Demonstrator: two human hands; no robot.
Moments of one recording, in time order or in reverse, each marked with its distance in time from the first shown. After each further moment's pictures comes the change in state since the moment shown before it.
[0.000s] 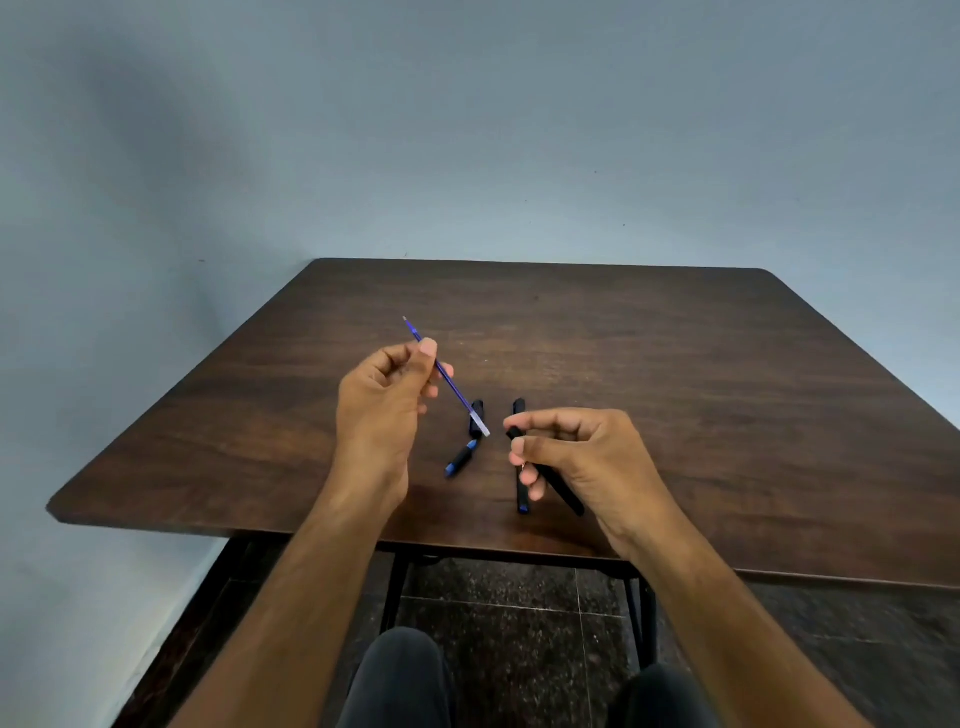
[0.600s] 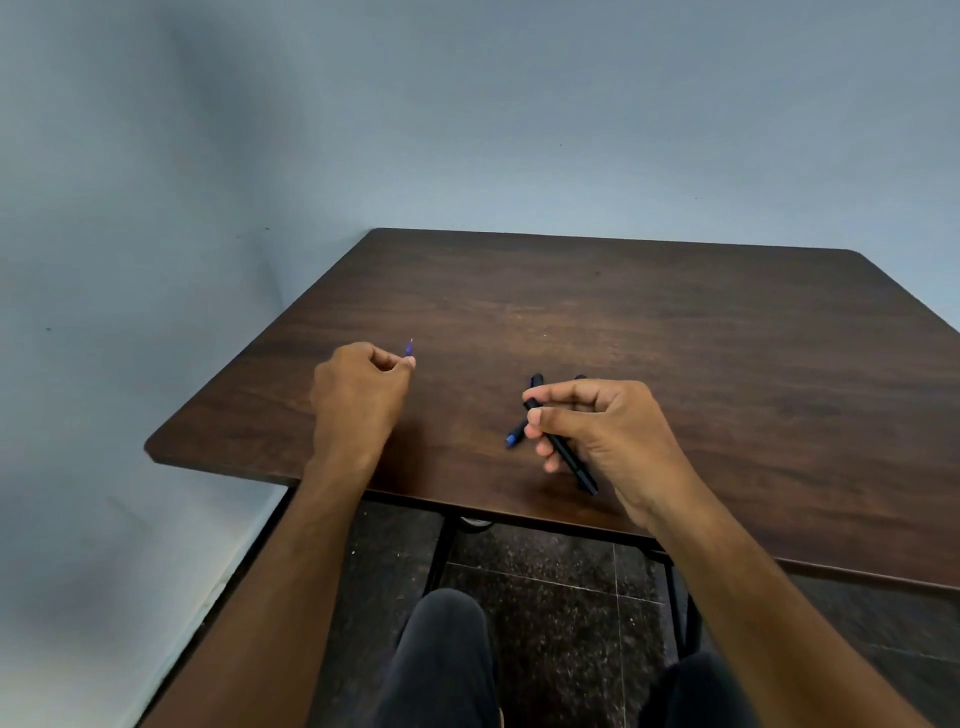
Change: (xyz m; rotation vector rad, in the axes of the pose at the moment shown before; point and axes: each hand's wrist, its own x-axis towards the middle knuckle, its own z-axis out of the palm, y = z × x) left_hand 0.032 -0.010 -0.082 0.884 0.223 0.098; right_hand 0.008 -0.003 0.036 -0.017 -0.053 0.067
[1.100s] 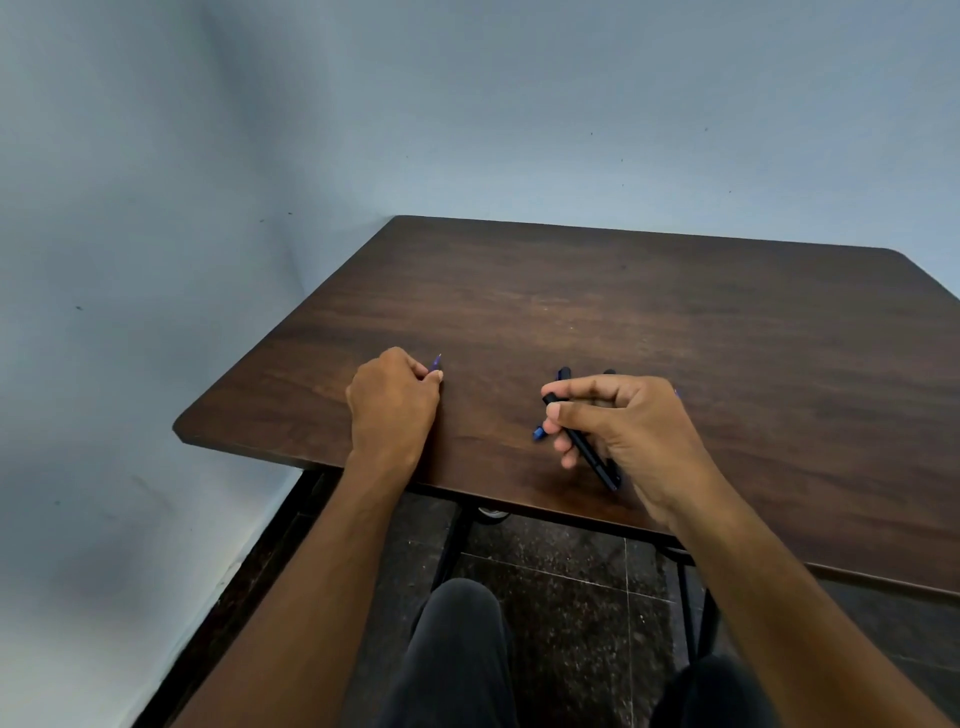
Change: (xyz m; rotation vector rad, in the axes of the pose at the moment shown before) left_hand 0.003 -0.020 0.022 0.195 -0.022 0.027; right_hand 0.004 0.002 0.008 -0.036 -0.021 0.012
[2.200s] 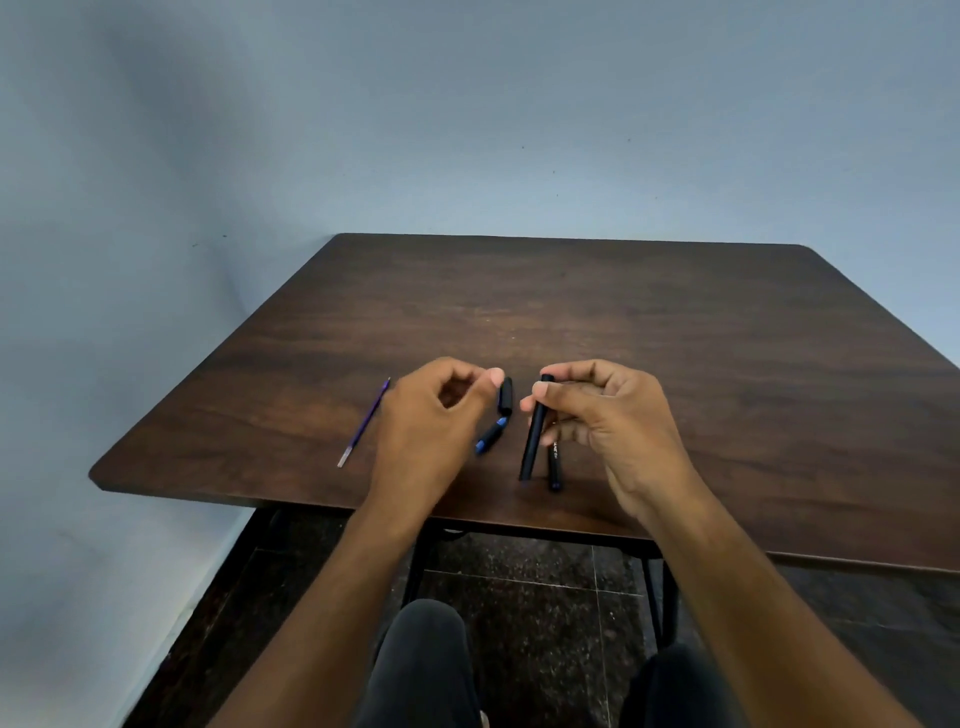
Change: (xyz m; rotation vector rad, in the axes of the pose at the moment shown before) left_hand -0.060 0.061 0.005 -0.521 -0.207 0.307; right_hand -0.003 -0.008 -0.026 0.162 0.168 -0.088
